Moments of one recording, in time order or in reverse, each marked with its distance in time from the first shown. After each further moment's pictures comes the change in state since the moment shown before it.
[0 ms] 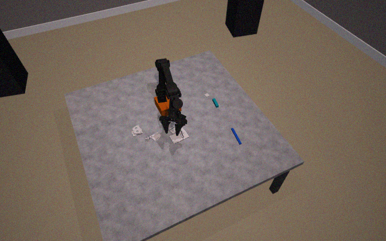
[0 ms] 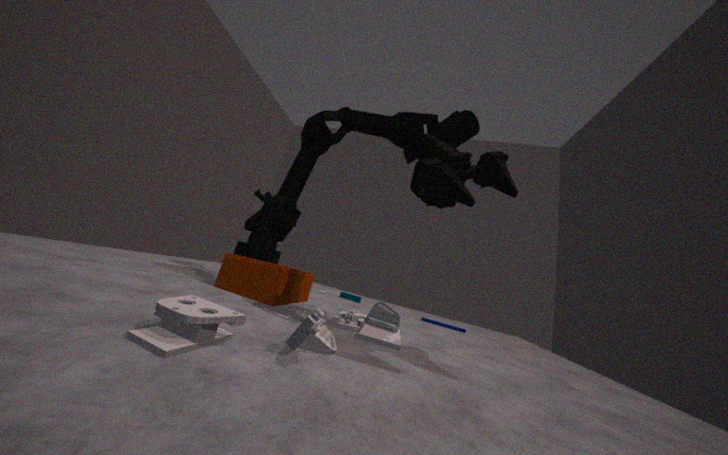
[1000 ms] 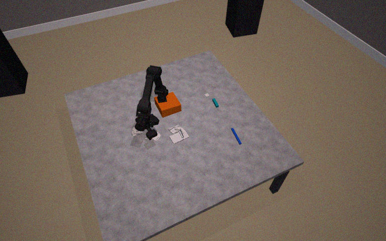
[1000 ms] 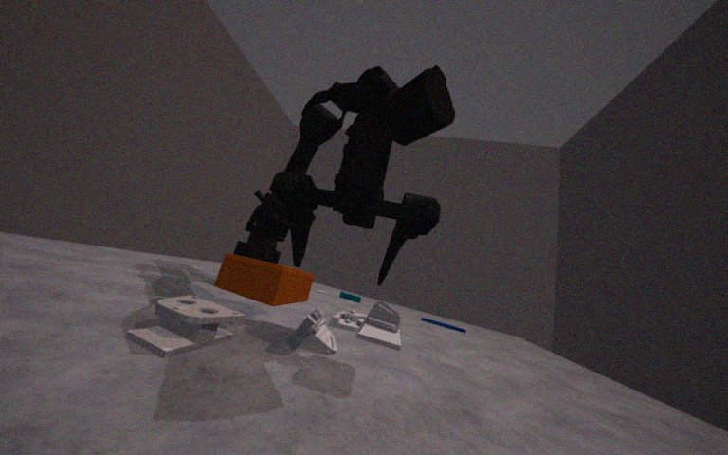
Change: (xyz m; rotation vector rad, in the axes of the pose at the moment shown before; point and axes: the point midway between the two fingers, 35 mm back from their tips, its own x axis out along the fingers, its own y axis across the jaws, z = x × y) arm 0.051 0.249 0.001 0.119 -0.496 0.564
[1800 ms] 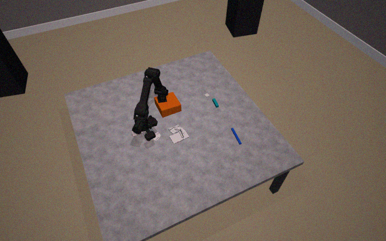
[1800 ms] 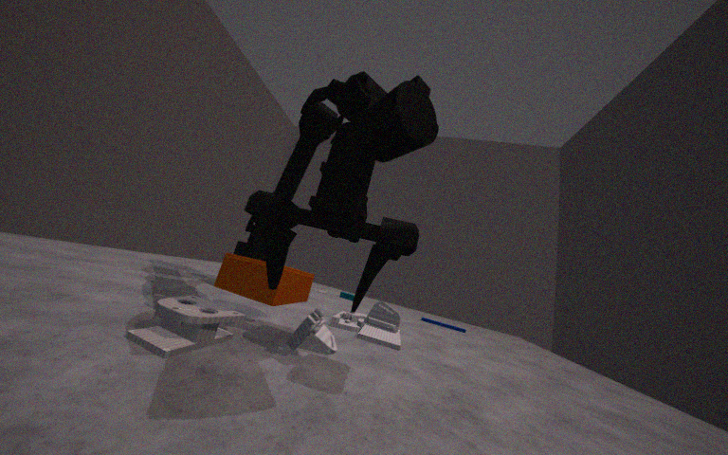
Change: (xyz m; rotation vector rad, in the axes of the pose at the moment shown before) arm 0.031 0.020 0.002 0.025 -0.075 0.033
